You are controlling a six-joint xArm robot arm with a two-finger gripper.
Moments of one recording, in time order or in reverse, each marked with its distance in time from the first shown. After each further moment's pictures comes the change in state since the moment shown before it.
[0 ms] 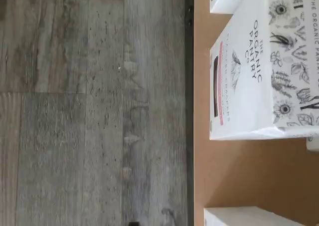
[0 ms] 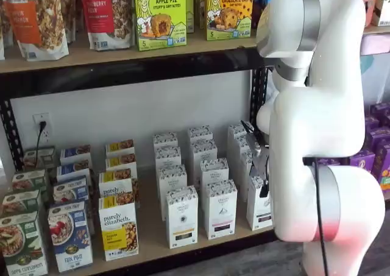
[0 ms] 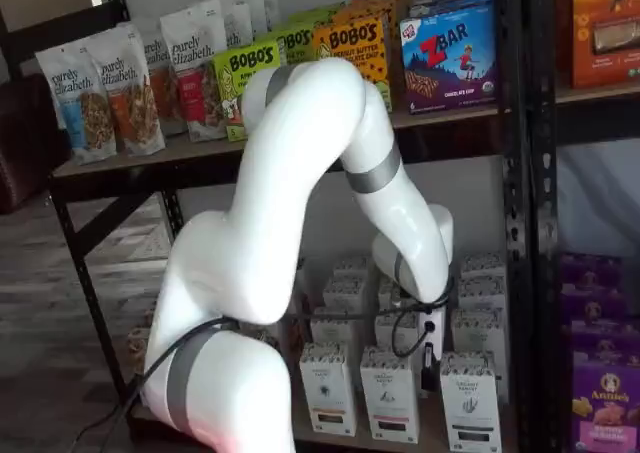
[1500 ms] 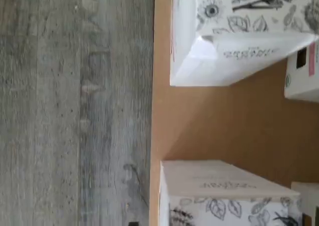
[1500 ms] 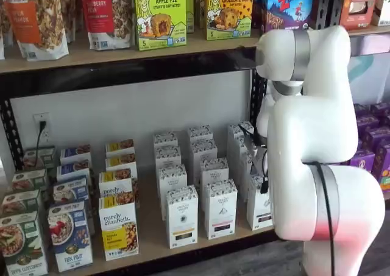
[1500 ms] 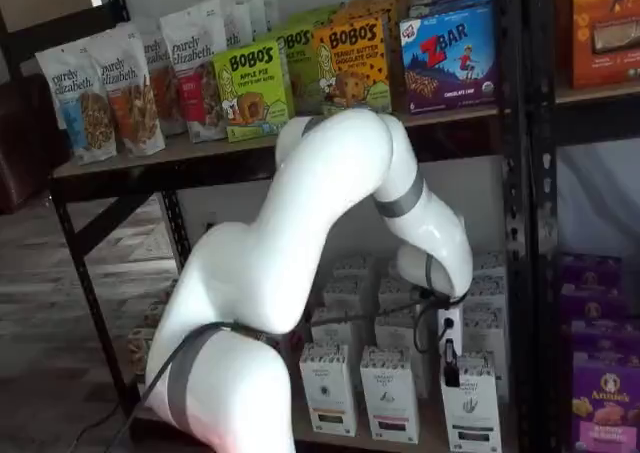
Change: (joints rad) arm -0.028 0.280 -0.395 -0.310 0.100 0.260
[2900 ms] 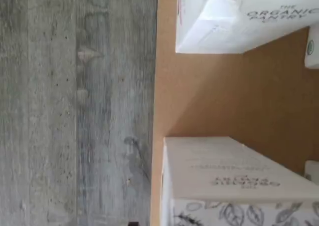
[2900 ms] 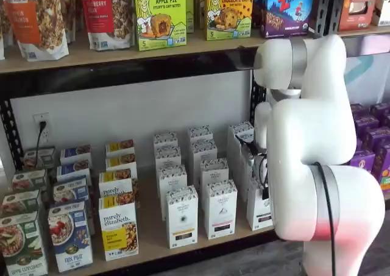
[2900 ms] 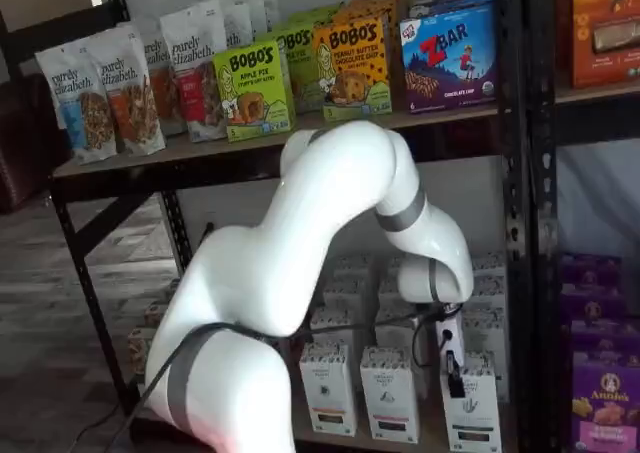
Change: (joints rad) arm 0.006 0.068 -0.035 -0.264 -0.059 0.239
